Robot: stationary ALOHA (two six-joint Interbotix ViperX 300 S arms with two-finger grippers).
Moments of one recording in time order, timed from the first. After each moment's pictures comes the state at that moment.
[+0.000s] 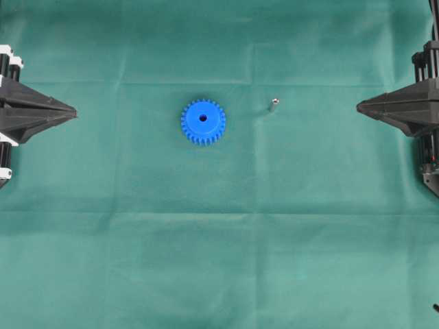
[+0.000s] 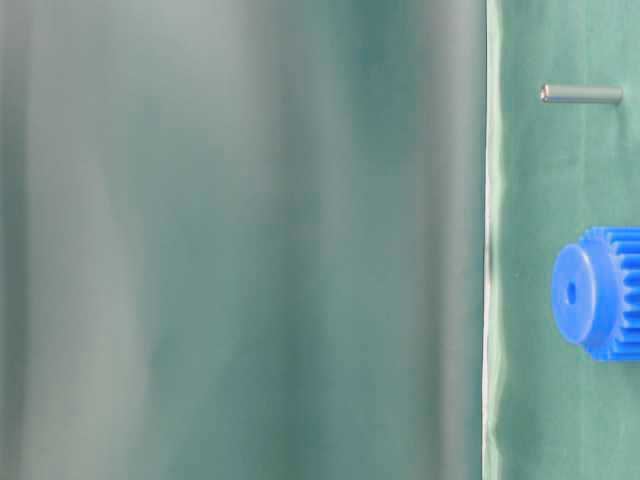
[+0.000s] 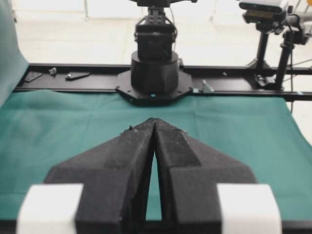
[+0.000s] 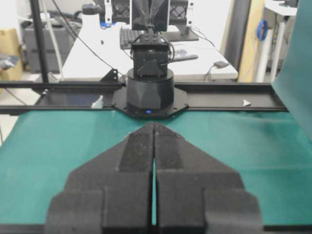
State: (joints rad) left arm 0.00 -0.97 1.18 0.00 -0.29 0.00; right arm 0.00 -0.96 1.17 0.00 -0.30 -0.01
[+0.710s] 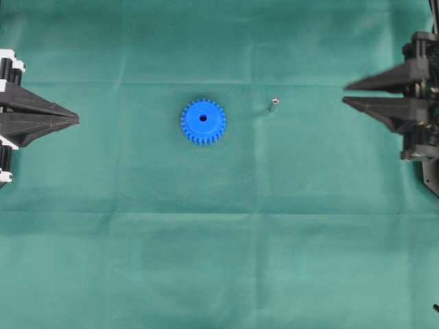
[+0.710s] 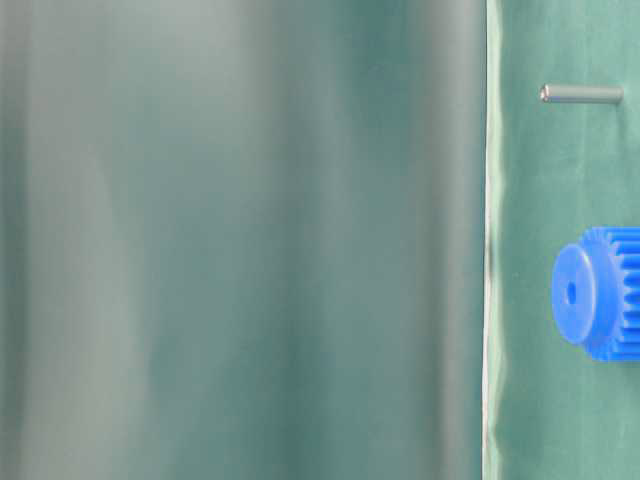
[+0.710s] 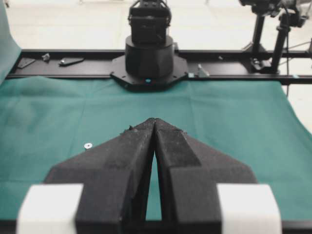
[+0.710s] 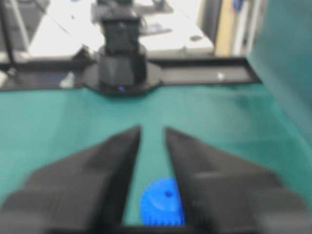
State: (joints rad) left arm -0.01 -0.97 1.18 0.01 -0.23 -0.01; right arm -0.10 -0.85 1.16 0.00 -0.31 -0.01
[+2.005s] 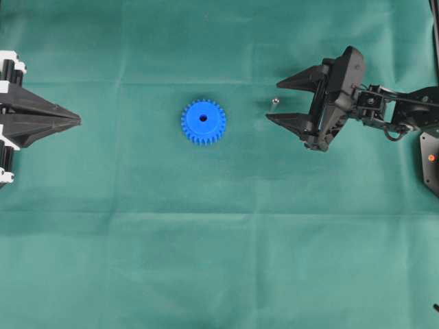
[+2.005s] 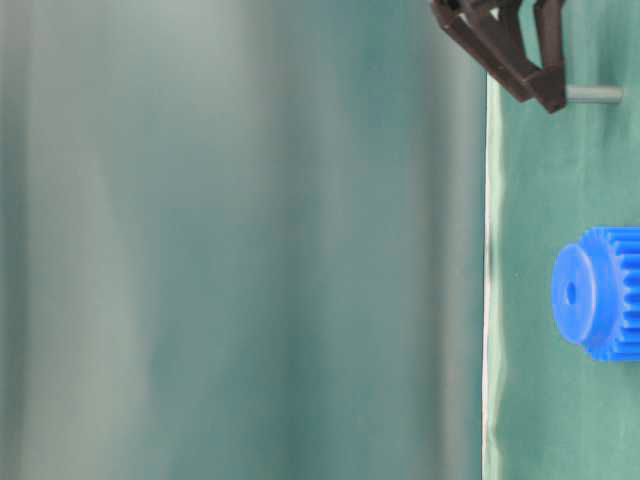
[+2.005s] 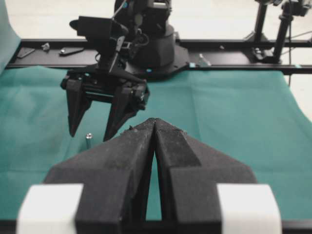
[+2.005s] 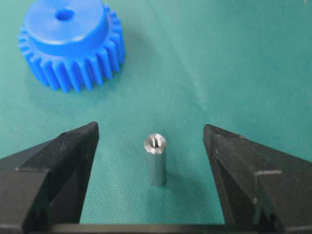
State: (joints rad) left arm -0.01 -0.96 1.18 0.01 -0.20 -0.01; right arm -0.22 0.09 1.12 0.11 -0.79 -0.01
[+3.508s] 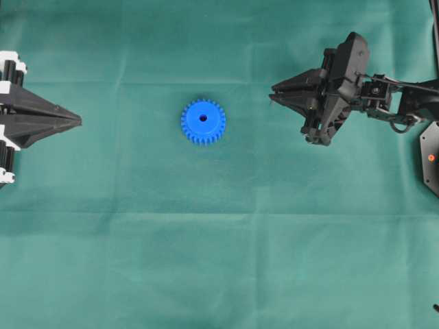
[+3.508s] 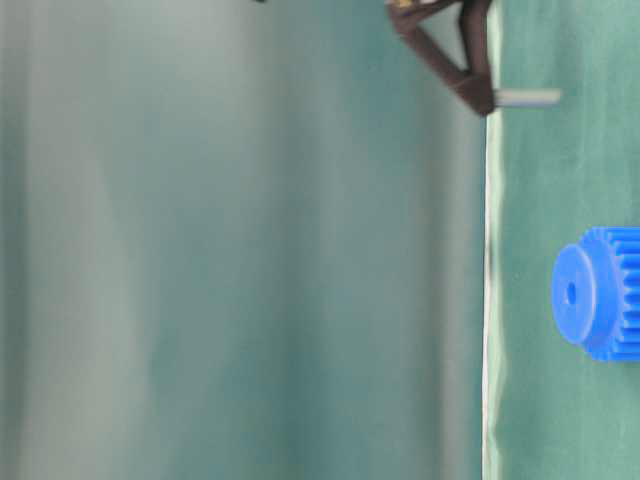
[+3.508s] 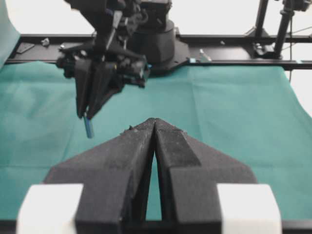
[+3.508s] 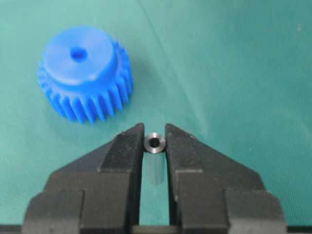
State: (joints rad) left arm -0.01 -0.96 1.18 0.01 -0.19 -0.01; right arm -0.22 -0.14 1.08 0.12 -0.52 -0.02
